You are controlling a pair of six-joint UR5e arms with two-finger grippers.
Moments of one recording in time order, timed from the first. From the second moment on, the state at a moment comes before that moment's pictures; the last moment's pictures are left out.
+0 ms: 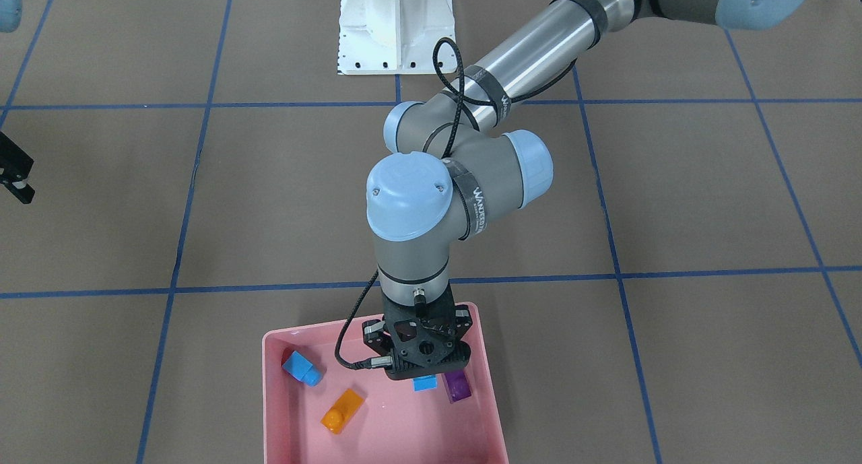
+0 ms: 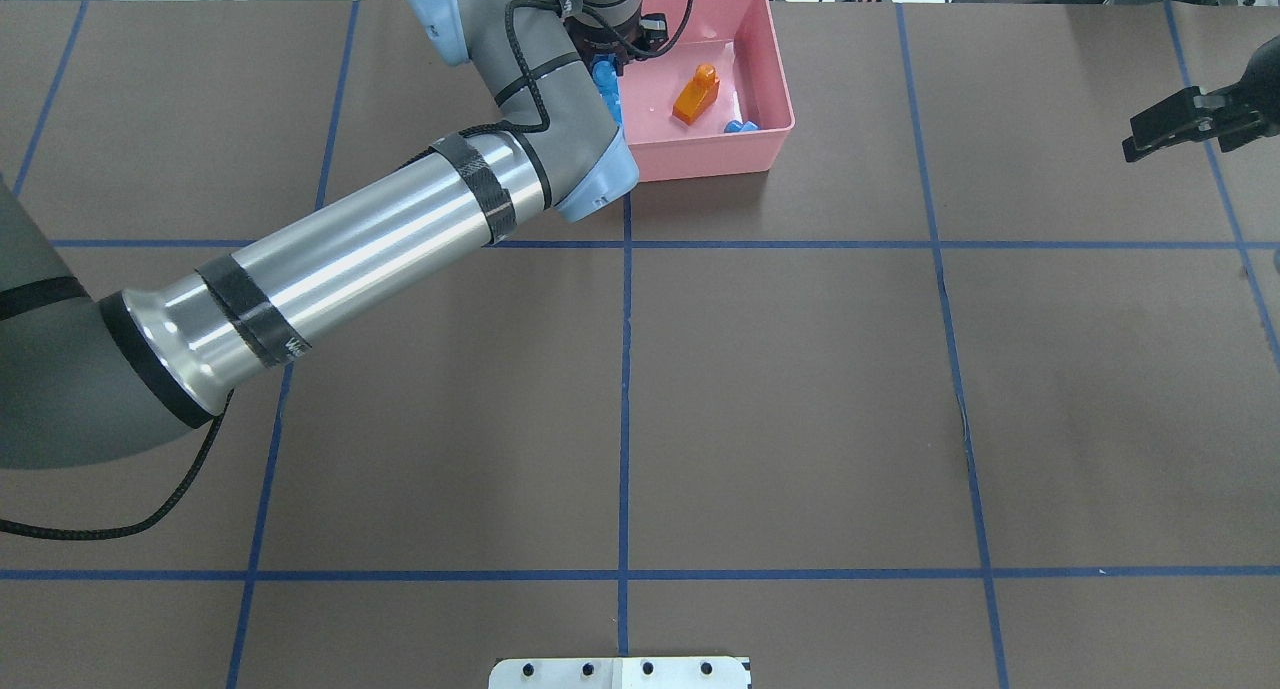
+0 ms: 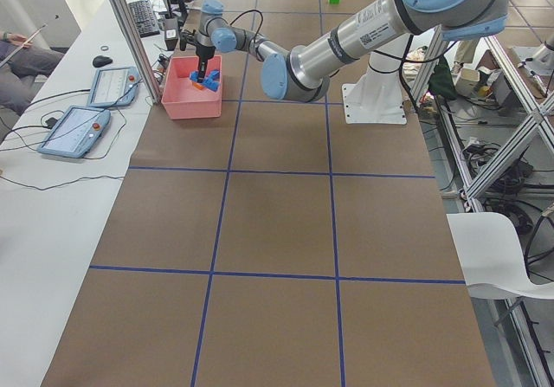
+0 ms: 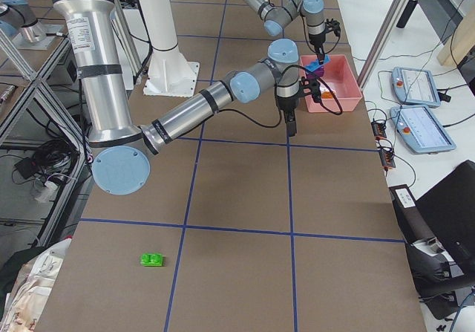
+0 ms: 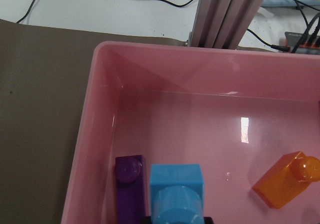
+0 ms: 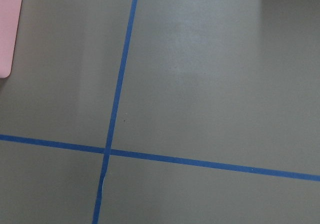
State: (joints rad) left arm -0.78 -2.84 -0.79 -1.89 -1.78 -1.15; right arm 1.21 -1.39 1.97 -1.58 2.17 0.52
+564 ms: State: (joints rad) left arm -0.76 -2.84 -0.79 -1.89 -1.78 -1.14; right arm 1.21 -1.40 1.97 -1.58 2.17 0.52
